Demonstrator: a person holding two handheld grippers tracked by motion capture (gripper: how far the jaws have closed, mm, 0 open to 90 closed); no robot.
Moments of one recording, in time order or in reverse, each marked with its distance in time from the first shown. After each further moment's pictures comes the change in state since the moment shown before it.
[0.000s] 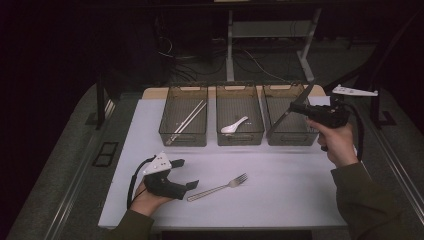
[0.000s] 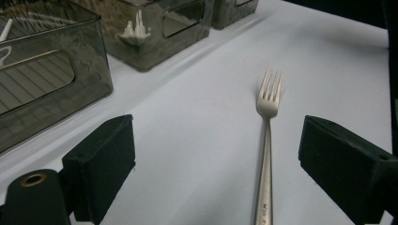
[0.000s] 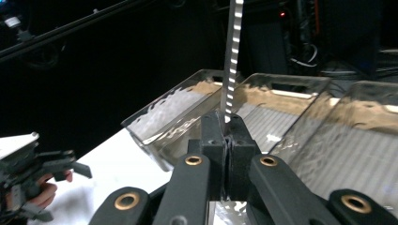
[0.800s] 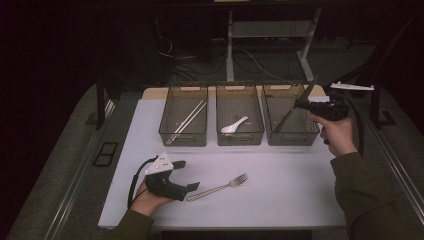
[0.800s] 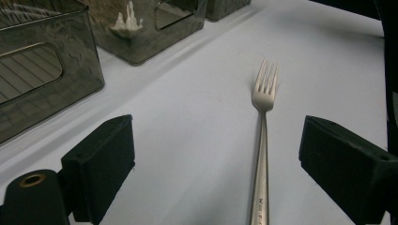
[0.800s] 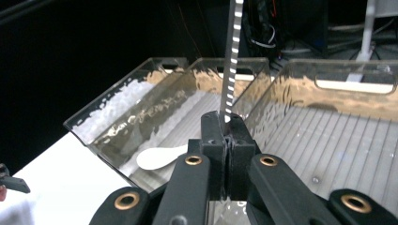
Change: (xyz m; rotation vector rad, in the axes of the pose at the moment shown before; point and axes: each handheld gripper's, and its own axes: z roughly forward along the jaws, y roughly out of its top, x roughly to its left) left arm -0.001 0.000 0.003 0.025 -0.023 0.004; right arm -0.043 -0.002 0.012 0.075 -0.145 0.062
